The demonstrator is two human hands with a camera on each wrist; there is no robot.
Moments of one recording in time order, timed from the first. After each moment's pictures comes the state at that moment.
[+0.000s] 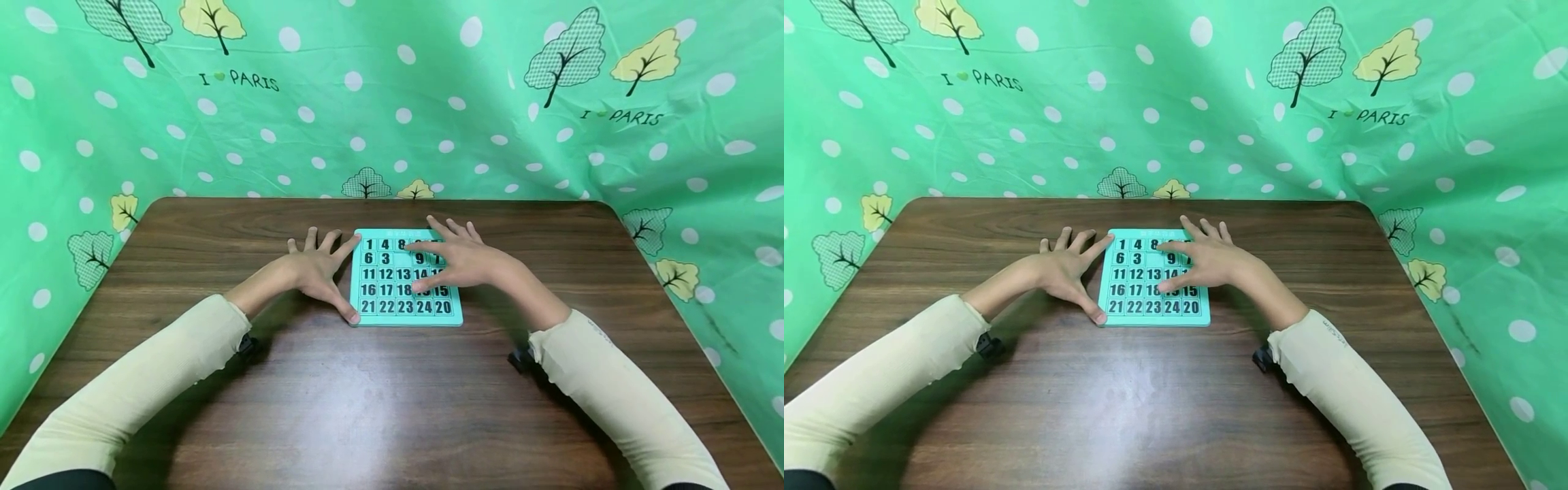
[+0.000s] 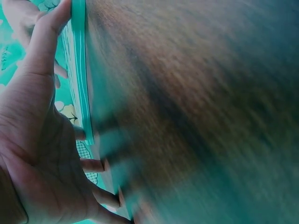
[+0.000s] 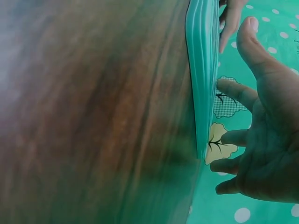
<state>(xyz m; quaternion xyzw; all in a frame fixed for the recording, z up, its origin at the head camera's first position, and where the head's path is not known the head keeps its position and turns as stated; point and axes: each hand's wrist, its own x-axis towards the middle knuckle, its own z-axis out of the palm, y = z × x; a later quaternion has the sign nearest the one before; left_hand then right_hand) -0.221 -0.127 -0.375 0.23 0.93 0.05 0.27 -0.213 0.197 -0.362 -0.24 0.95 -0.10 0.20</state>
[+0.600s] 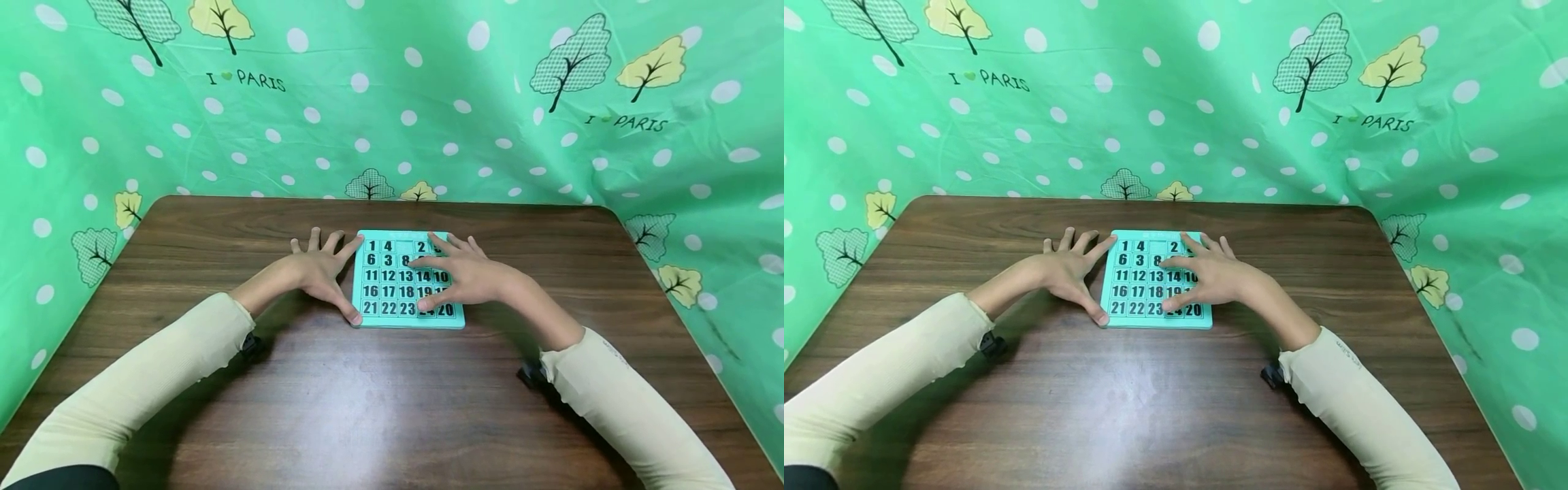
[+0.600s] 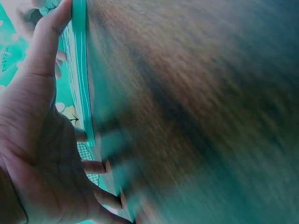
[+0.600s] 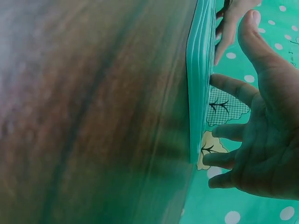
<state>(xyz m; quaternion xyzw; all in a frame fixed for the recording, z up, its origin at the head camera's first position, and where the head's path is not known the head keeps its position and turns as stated) -0.222 -0.128 -0.377 0.22 0.93 0.06 0.28 -0.195 0.197 -0.363 -0.26 0.93 -0.13 0.21</state>
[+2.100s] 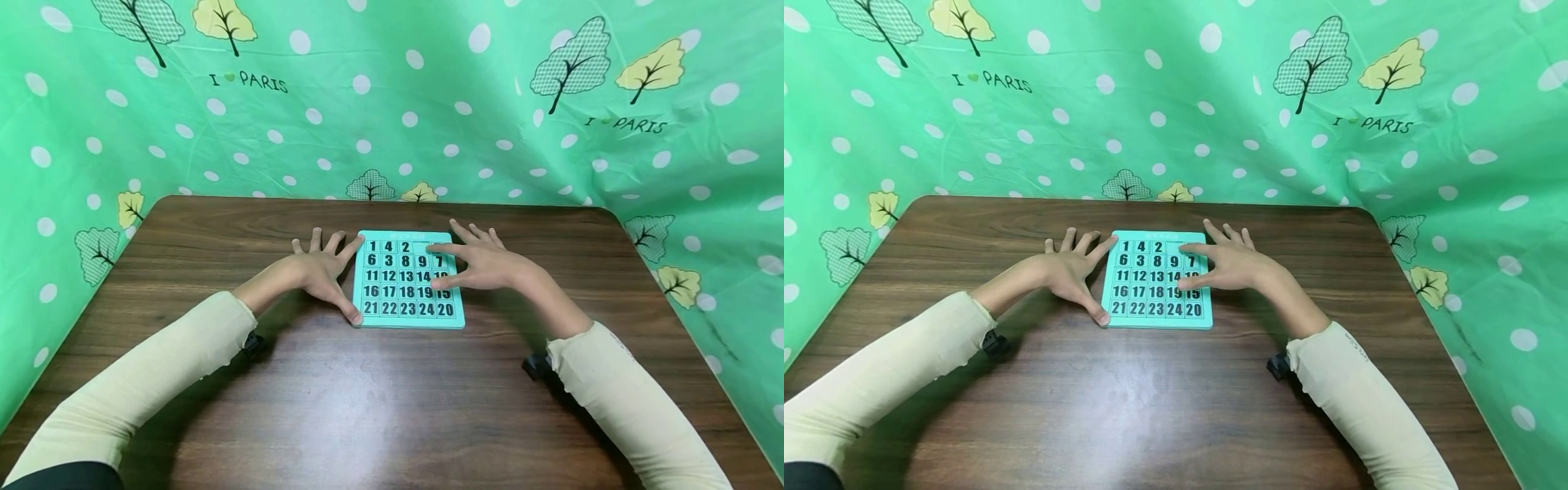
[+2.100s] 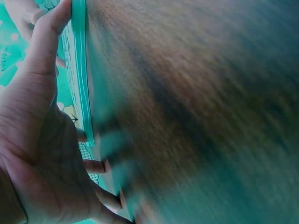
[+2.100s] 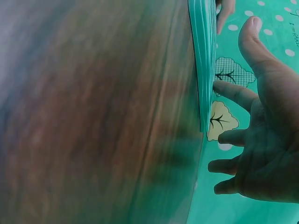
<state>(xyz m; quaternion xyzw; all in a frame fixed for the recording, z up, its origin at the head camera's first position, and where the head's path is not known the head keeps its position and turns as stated) -0.221 -0.127 -0.376 0.22 0.93 0.06 0.28 -0.209 0.224 -0.362 -0.22 0.95 -0.12 0.20</state>
